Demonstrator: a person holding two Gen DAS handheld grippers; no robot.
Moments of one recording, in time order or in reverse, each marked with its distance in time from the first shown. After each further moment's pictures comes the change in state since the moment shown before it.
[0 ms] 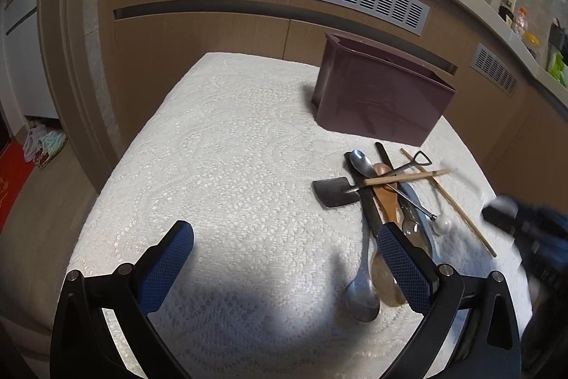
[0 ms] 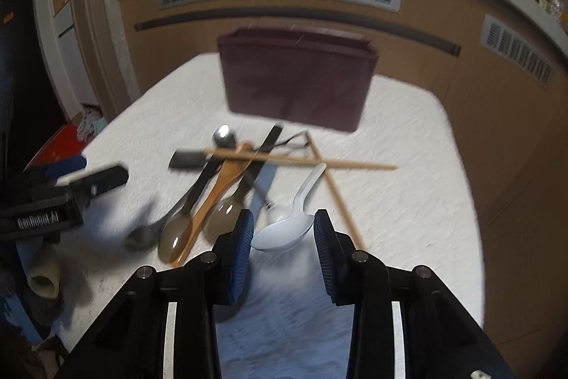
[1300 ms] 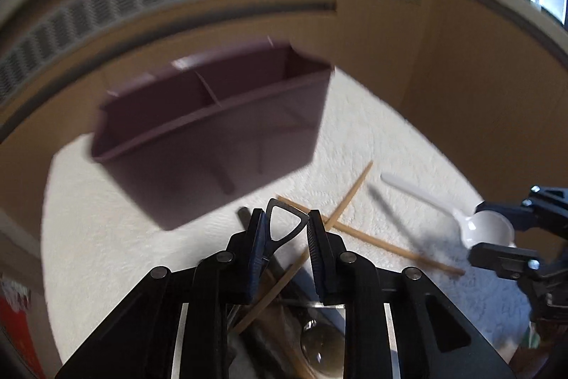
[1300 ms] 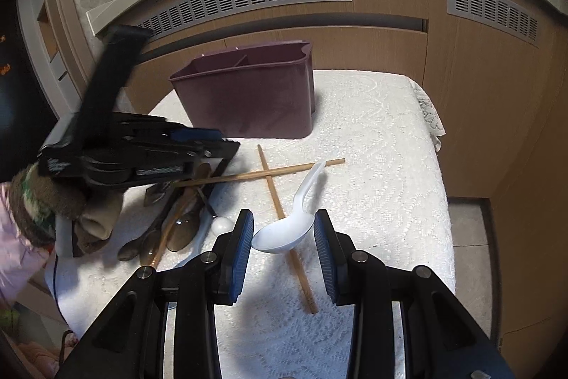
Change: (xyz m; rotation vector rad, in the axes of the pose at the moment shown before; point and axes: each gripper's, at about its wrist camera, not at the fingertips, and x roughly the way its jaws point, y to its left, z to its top) left arm 0.057 -0.126 0.083 0.458 0.086 -0.248; right arm -0.009 -0.074 0.002 0.136 0.007 0.100
